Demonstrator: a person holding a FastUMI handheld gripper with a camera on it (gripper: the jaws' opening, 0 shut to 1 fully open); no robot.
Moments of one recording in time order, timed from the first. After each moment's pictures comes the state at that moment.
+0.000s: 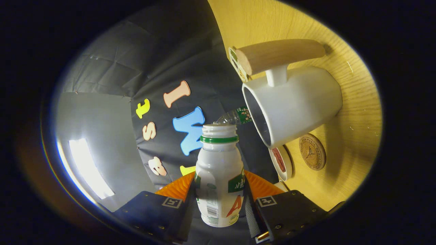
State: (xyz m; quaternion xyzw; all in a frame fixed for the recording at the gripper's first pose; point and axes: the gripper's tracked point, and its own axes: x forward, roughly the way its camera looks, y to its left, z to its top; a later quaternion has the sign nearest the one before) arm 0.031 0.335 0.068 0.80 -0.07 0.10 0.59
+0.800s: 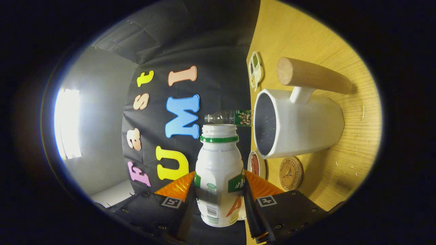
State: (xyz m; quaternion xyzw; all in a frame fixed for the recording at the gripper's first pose) arm 0.036 0.346 0.050 0.68 -0.04 0.07 0.73
